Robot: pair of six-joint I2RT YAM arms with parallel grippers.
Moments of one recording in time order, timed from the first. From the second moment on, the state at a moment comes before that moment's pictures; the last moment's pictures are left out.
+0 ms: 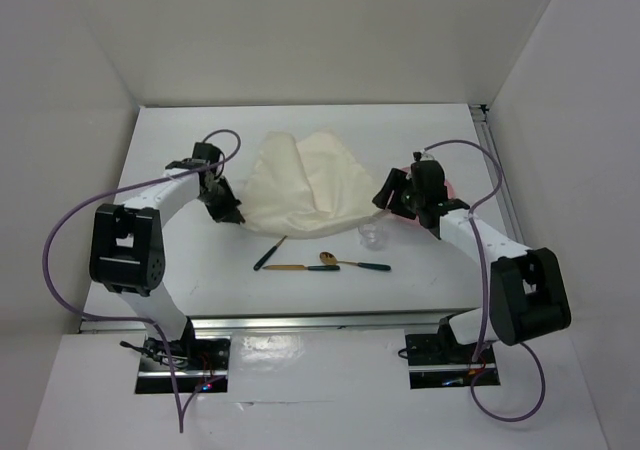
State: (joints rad) left arm -0.09 1.71 1.20 -0.69 0.19 -0.66; right arm 0.24 1.37 0.77 -0.05 -0.11 0.57
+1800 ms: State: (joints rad) left arm 0.06 1.59 1.90 -0.89 0.31 -0.59; right arm 0.20 1.38 1.51 -0.25 -0.16 0.62
